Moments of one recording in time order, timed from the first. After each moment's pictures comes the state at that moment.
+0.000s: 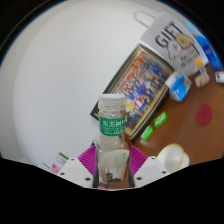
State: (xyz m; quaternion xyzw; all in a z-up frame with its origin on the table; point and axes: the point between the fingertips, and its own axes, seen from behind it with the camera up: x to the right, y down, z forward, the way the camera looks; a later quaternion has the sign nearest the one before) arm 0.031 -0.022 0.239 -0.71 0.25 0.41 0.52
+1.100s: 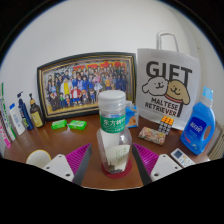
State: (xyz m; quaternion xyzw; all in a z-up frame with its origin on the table) arm 0.283 0.007 0.068 -0.85 0.08 -0.02 0.51
